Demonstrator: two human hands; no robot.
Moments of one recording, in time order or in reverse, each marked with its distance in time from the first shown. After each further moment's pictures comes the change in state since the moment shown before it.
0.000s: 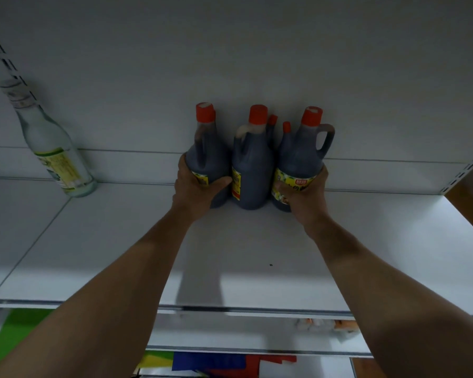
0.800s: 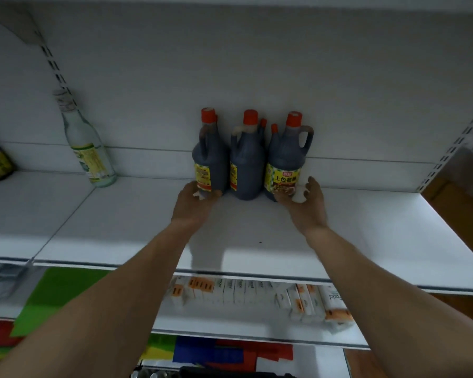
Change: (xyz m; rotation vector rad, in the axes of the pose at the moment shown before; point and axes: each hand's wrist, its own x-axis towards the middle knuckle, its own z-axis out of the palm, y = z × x) left_hand -0.089 0.025 -0.010 0.050 0.028 -0.153; right_hand -0.048 0.006 -0.040 -0.379 0.049 0.119
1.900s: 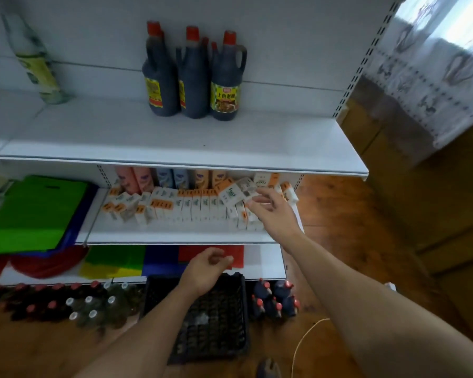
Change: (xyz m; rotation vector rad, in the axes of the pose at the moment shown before) left_hand -0.319 -0.144 0.074 0.117 -0.549 -0.258; right_hand -0.232 0.078 -0.124 -0.107 -0.254 0.074
